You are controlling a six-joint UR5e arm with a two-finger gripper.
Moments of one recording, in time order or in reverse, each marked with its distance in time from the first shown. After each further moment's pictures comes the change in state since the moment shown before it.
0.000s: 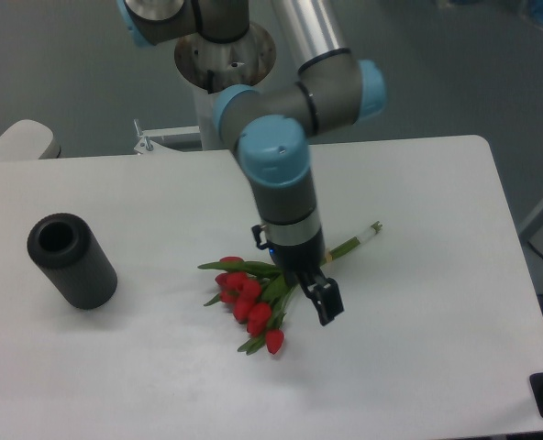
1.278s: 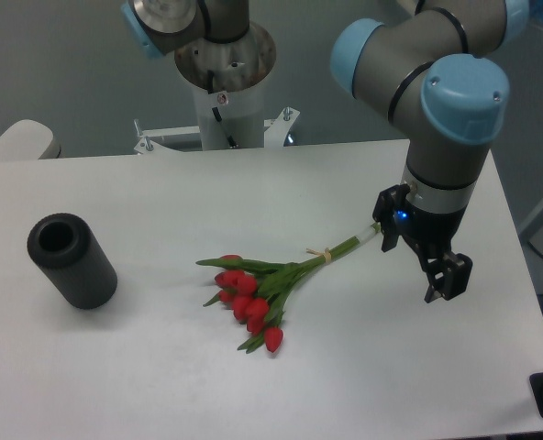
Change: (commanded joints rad) arm 0.186 -0.043 0.248 -0.341 -0.089 0.241
